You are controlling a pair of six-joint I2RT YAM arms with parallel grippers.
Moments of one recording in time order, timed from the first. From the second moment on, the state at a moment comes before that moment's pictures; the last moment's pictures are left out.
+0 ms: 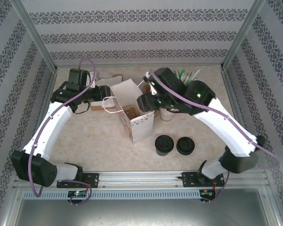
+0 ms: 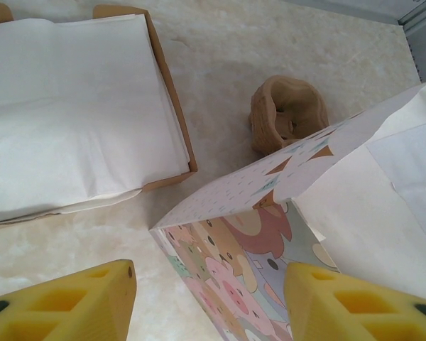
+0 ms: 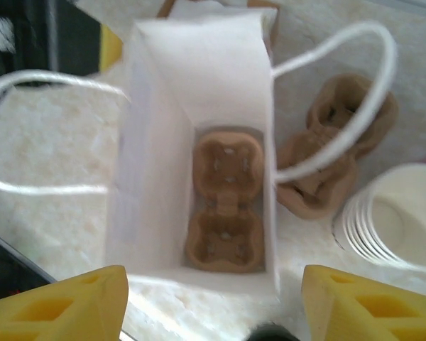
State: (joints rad) left arm -0.20 1.31 1.32 -0.78 0.27 -0.33; right arm 0.92 1.47 1.94 -1.31 0.16 0.41
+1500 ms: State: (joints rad) left arm -0.43 1.25 1.66 -1.16 -0.24 -0.22; right arm 0.85 0.97 0.98 -1.09 0.05 0.47
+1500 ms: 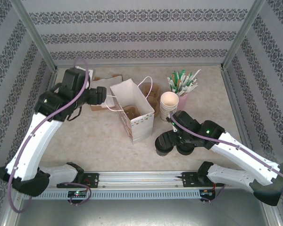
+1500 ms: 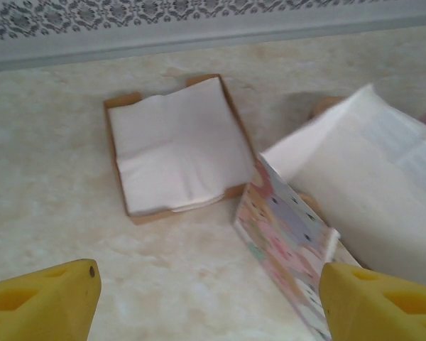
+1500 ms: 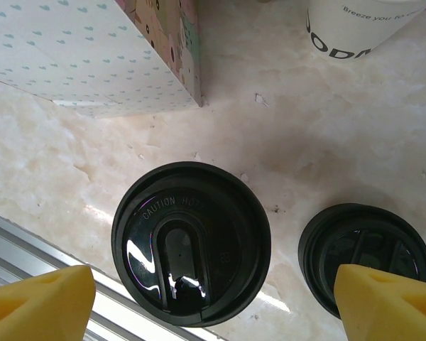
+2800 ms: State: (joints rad) left arm -0.40 1.93 2.25 -1.42 0.09 0.12; right arm 0.85 1.00 0.98 -1.12 0.01 0.47
